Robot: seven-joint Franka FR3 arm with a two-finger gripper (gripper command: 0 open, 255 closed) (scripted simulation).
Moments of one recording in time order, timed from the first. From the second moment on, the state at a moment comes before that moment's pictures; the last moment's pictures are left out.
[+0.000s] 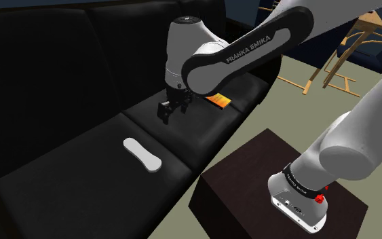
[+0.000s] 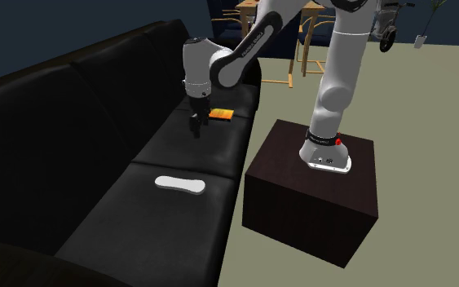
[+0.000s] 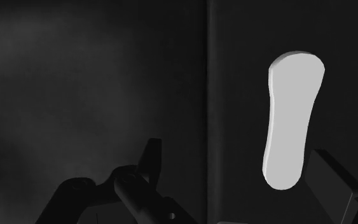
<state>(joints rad) 0.09 0.03 0.45 -2.33 -0.03 2.37 0.40</state>
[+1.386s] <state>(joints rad) 0.36 0.72 0.33 -1.86 -0.40 2.48 0.74</state>
